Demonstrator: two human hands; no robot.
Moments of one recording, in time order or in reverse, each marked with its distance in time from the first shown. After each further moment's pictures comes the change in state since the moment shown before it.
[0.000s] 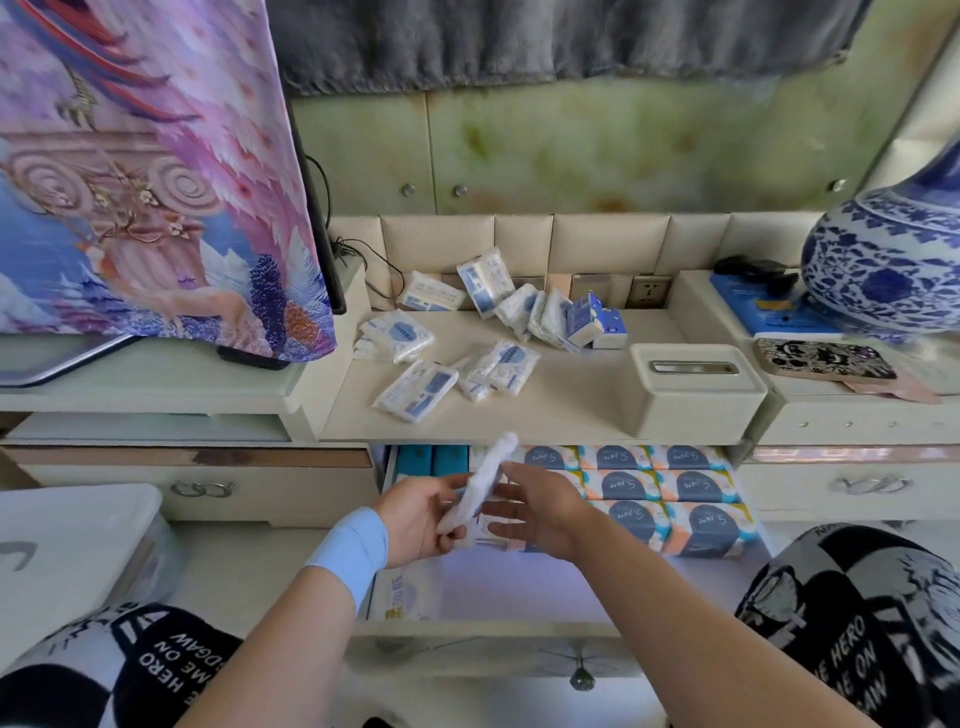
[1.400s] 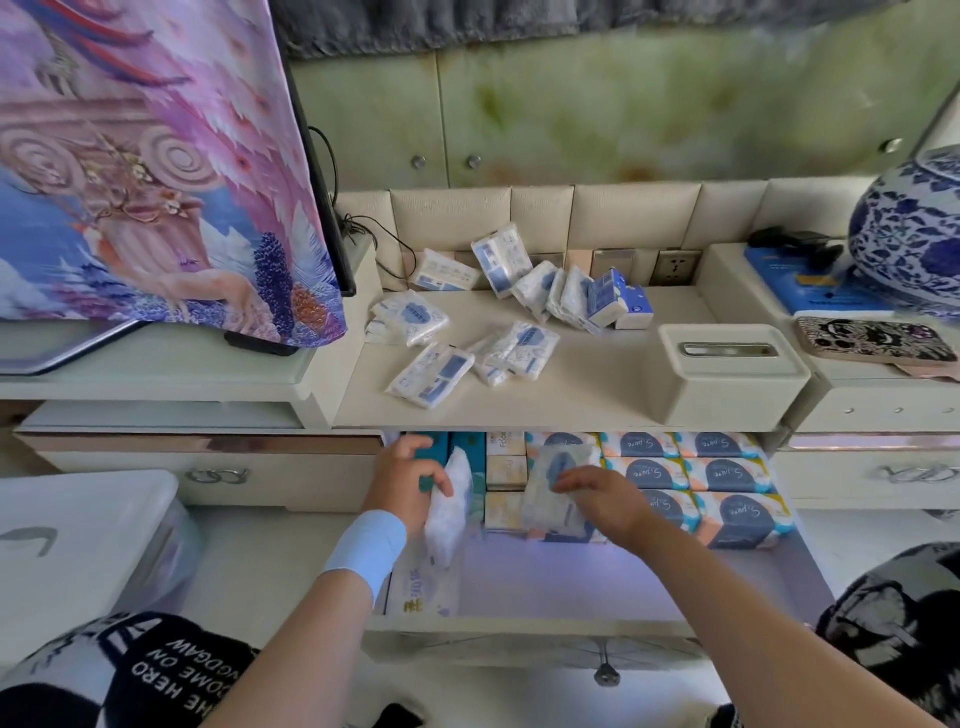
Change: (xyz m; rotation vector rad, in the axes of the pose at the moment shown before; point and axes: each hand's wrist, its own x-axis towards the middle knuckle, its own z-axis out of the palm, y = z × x) left_hand 0.025 -0.008 -0.056 1.079 0.622 0.630; right_hand 0.026 0.011 -0.068 -0.928 0.185 -0.309
